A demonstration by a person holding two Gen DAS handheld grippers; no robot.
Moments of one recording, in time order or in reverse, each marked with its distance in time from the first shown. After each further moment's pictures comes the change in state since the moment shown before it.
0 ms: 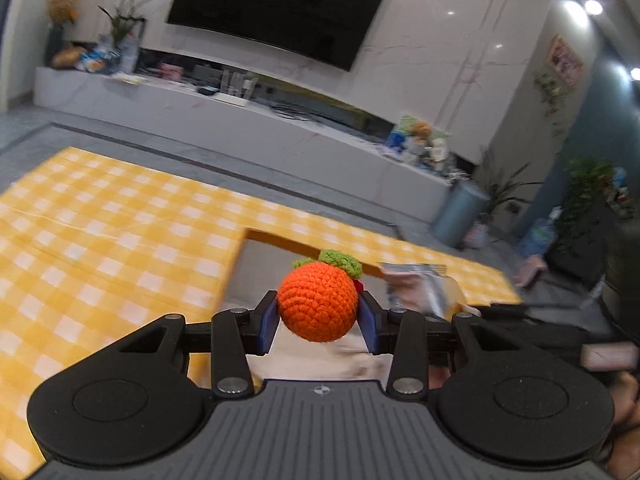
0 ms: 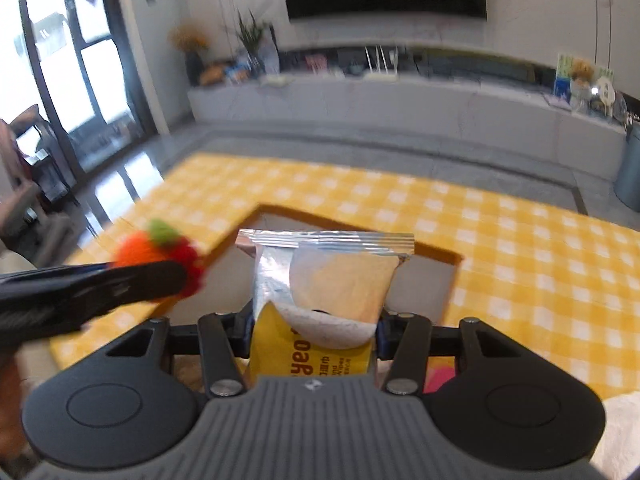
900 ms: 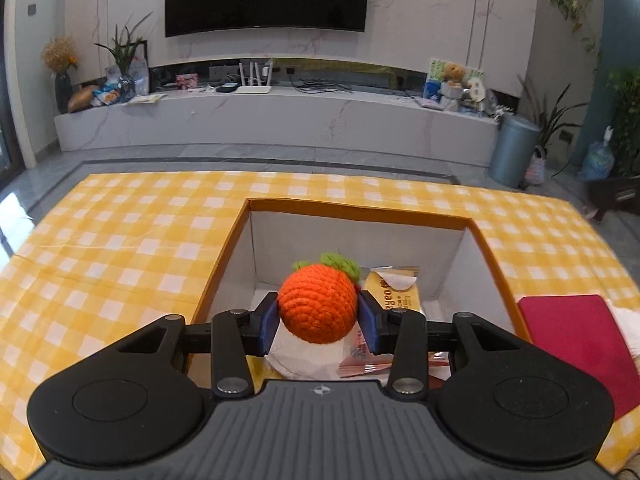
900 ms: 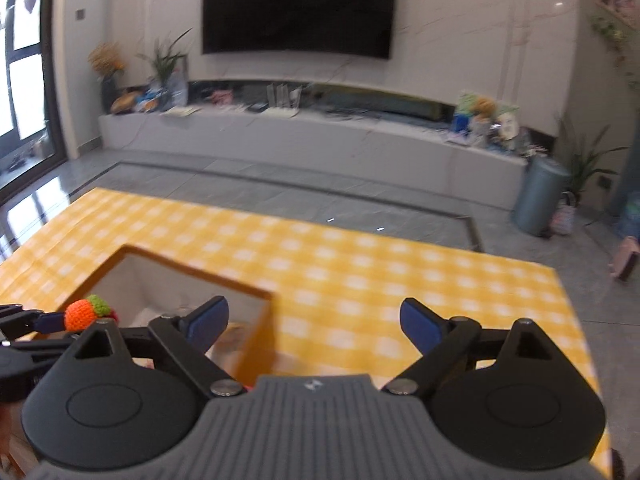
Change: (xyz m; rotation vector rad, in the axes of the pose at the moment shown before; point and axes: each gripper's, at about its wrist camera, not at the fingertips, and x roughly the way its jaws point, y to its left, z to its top) left arm 0.050 -0.049 -0.024 0.213 0.077 0.222; right arm -0.089 -0.086 0.005 0.017 -0.148 -0.312
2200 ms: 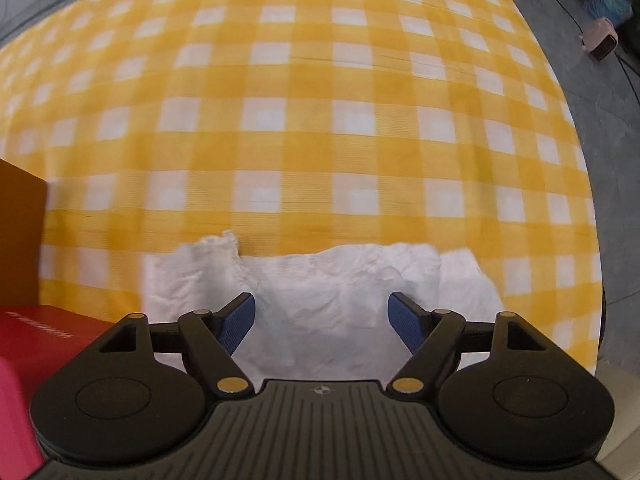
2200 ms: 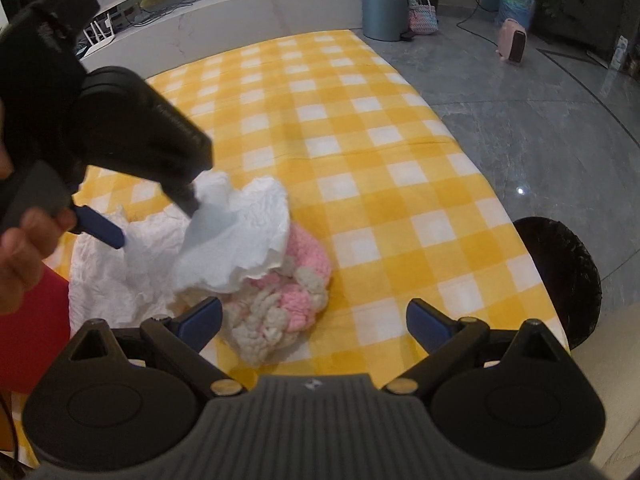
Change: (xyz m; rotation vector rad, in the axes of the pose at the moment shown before) left arm 0.166 -0.340 -0.001 0.039 0.763 -0.063; right arm 0.022 -0.225 -0.180 0.433 0.392 -0.222
